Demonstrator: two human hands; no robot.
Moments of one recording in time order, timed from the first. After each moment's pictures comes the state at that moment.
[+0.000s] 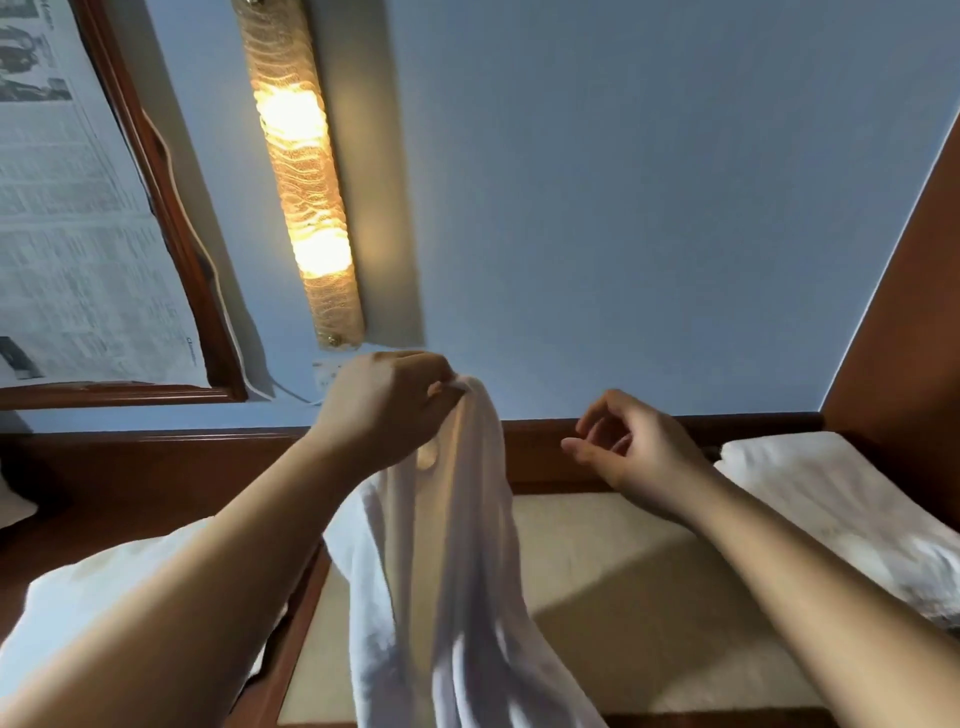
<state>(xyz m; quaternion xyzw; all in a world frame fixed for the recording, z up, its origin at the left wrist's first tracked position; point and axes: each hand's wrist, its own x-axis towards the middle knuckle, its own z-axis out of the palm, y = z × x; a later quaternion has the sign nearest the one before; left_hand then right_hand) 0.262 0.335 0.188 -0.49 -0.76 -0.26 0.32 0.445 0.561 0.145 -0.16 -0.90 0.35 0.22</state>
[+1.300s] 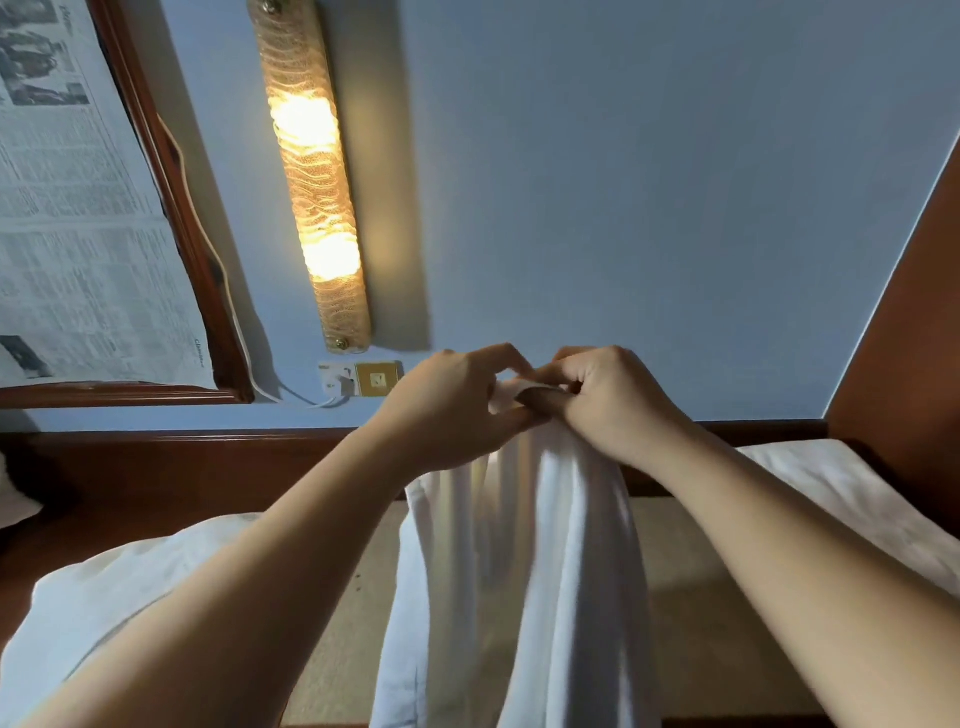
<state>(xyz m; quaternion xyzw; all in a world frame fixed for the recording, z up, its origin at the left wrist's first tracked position) 0.286 0.363 0.204 -0.51 -0.80 -0.26 0.15 0.401 0.526 0.202 -0.05 -0.89 0.35 0.27</state>
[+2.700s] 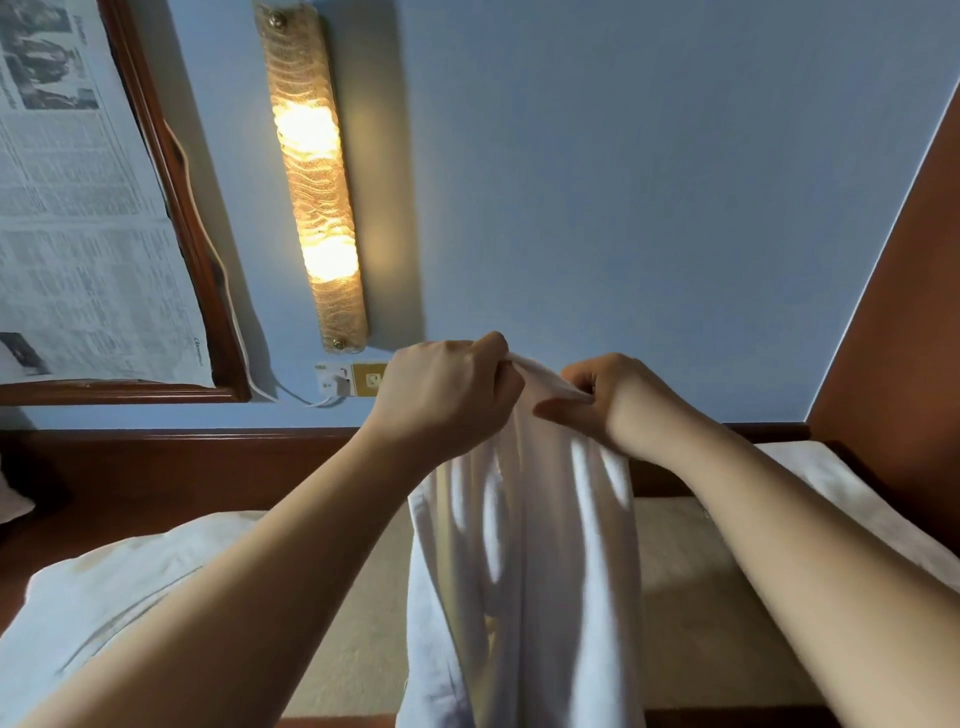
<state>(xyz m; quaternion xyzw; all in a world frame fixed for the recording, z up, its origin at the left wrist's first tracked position) 0.312 0.361 0.208 -0.46 -0.77 -0.22 0.37 0.425 0.547 0.202 -0.11 -0.95 0.24 0.19</state>
